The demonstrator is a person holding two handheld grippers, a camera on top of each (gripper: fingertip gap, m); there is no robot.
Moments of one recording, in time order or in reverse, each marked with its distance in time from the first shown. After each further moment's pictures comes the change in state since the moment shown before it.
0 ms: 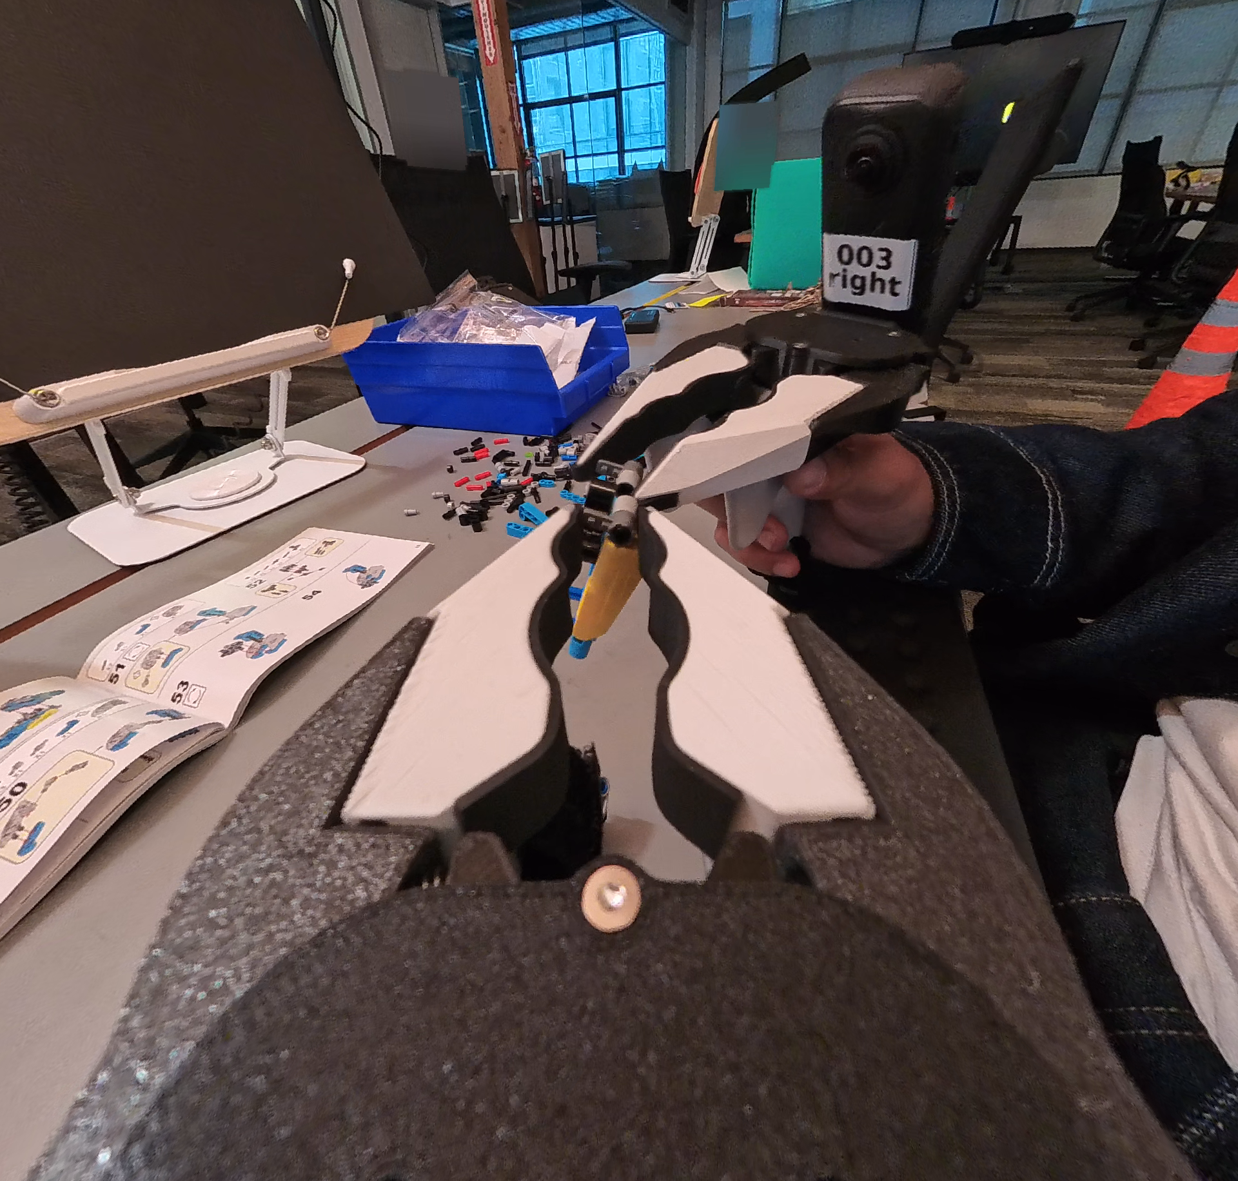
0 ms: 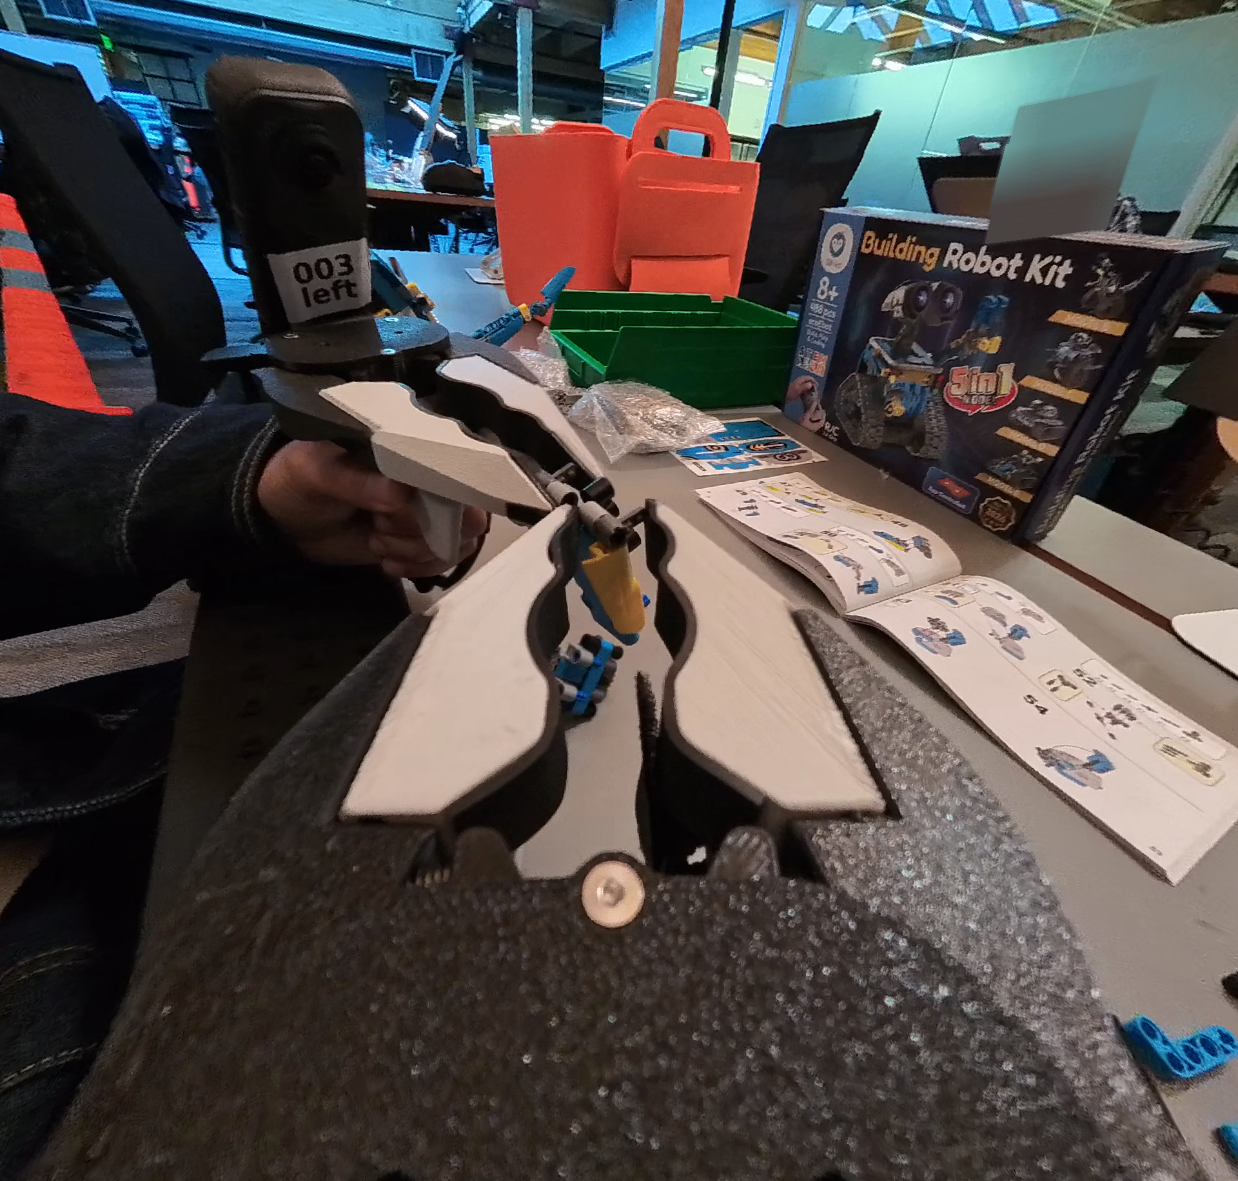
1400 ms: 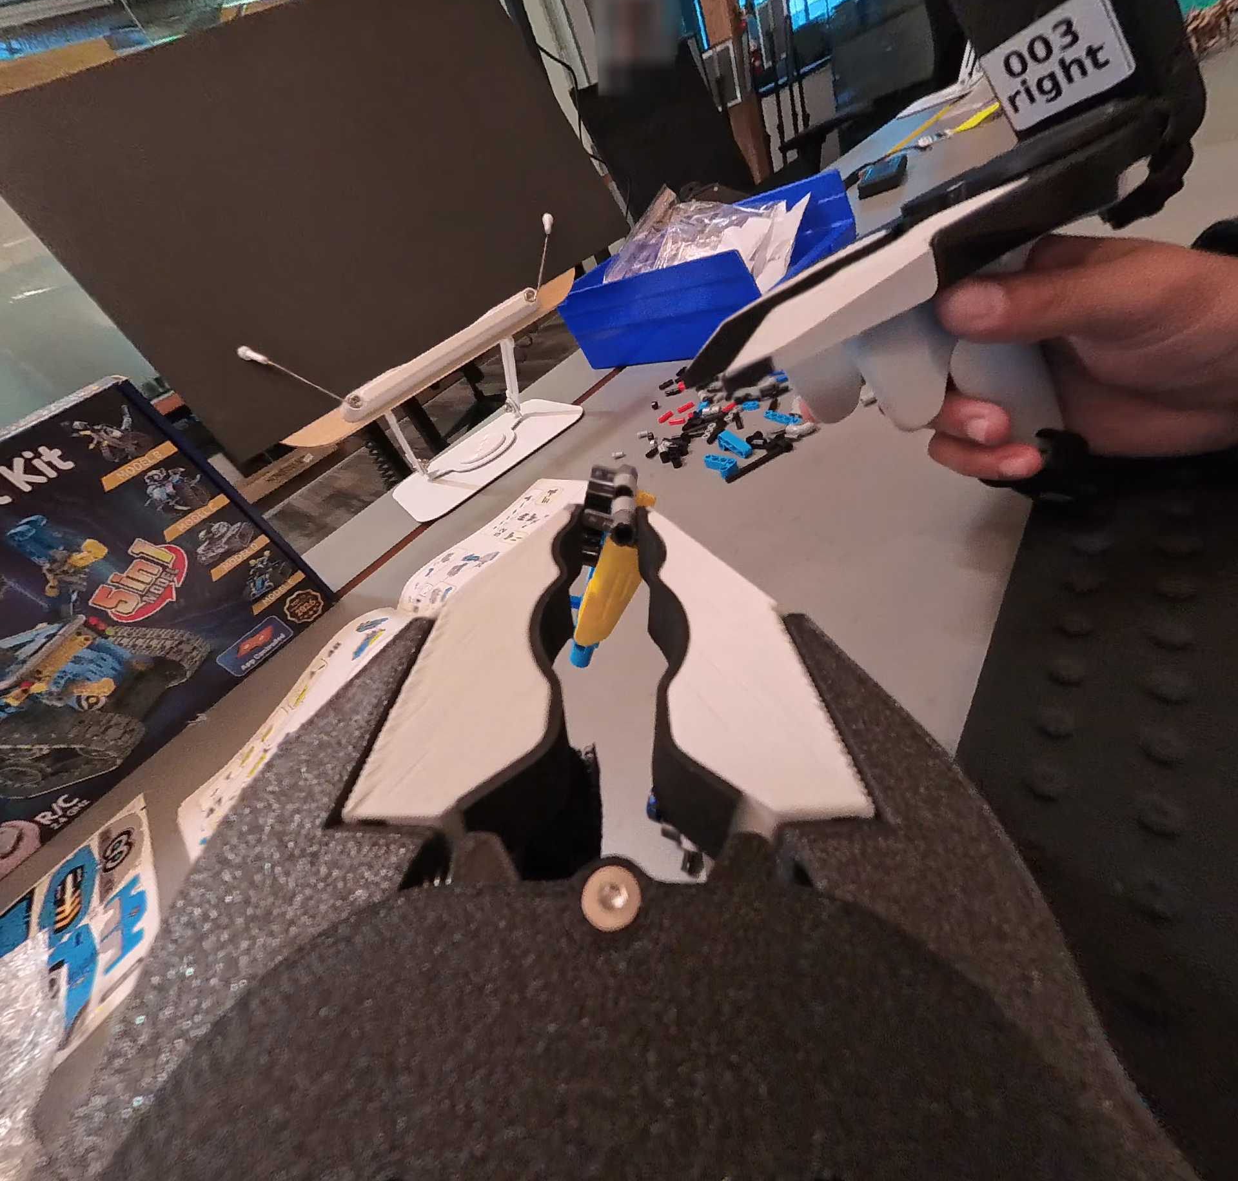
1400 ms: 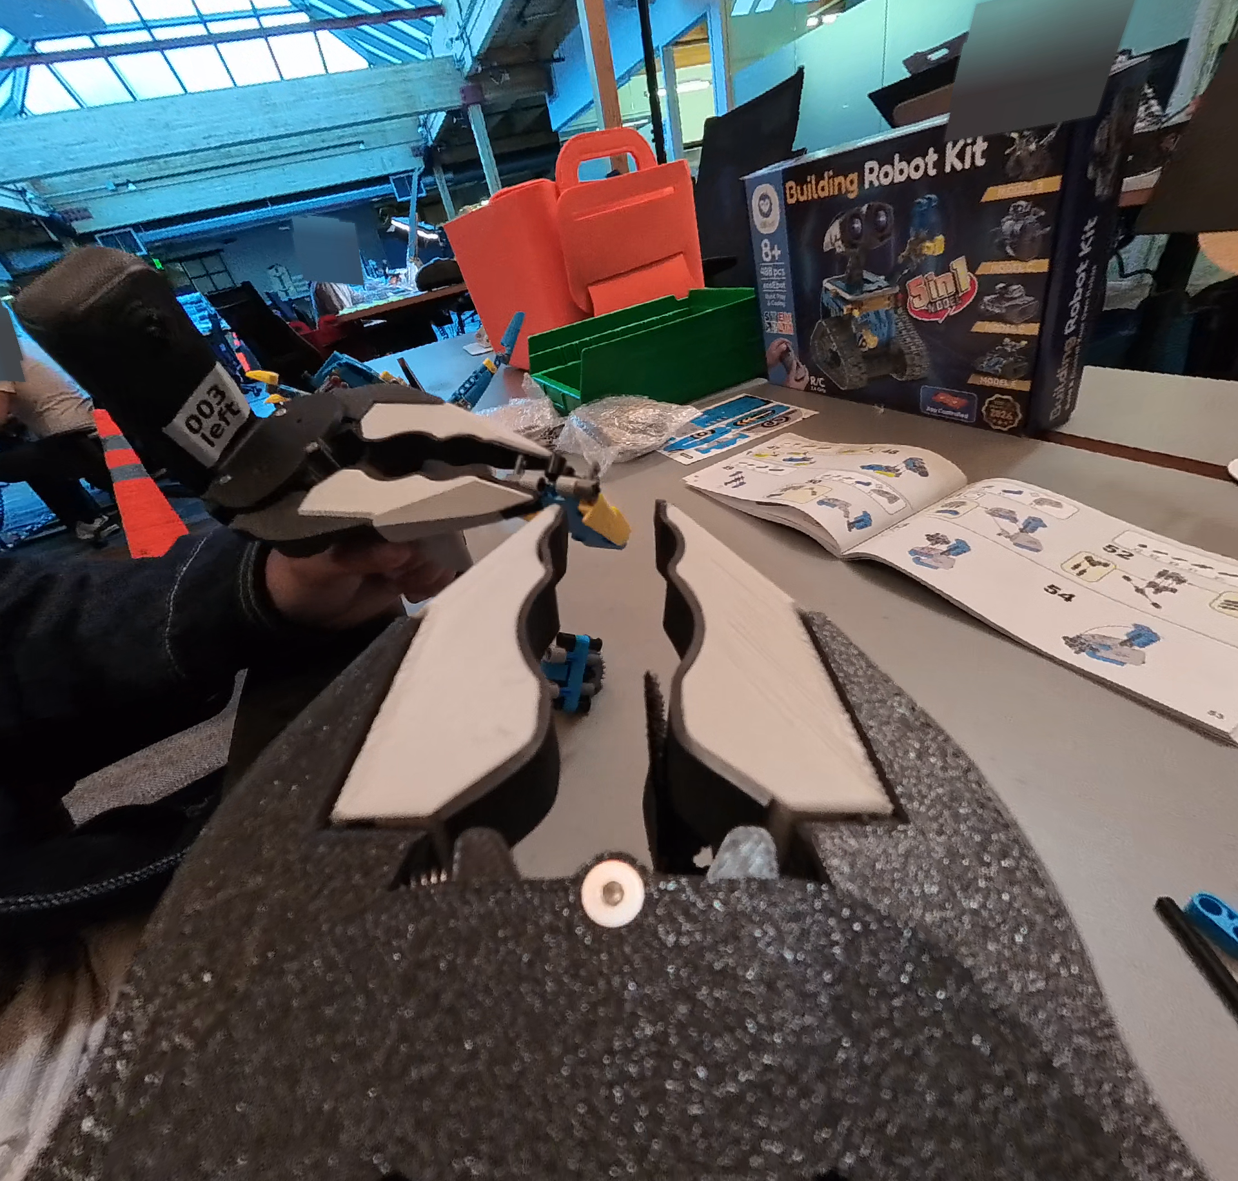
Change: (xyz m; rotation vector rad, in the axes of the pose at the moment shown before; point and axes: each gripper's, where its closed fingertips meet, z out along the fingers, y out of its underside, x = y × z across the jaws) left arm -0.040 0.014 -0.003 -0.139 -0.354 0.300; right arm 0.042 0.009 -0.015 0.050 0.026 0.293
